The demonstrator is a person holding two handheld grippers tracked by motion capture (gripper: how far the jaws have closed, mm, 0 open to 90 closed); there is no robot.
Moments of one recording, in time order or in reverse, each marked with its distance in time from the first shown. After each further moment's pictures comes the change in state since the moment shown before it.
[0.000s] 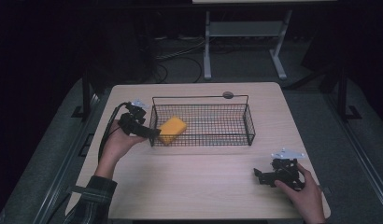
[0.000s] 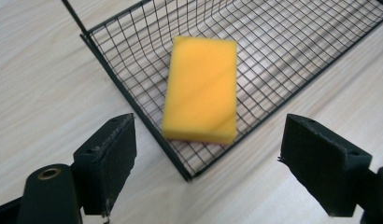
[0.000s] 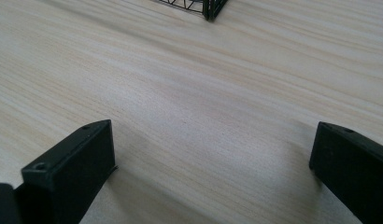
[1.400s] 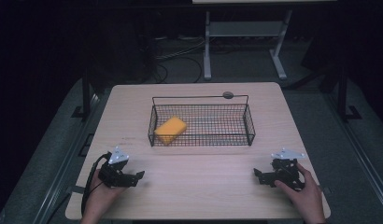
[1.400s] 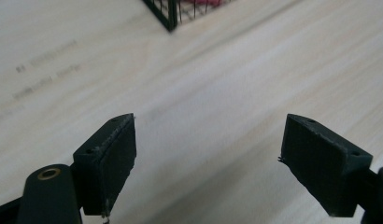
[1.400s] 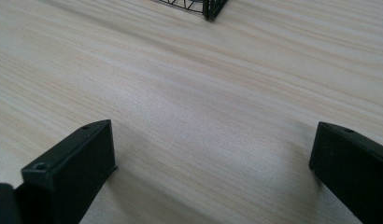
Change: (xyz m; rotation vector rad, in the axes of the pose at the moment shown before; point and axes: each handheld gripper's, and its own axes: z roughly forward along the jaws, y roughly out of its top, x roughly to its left) left arm -0.032 -0.149 -0.005 -0.063 0.071 -0.032; right arm 0.000 0.000 0.000 0.001 0.000 0.002
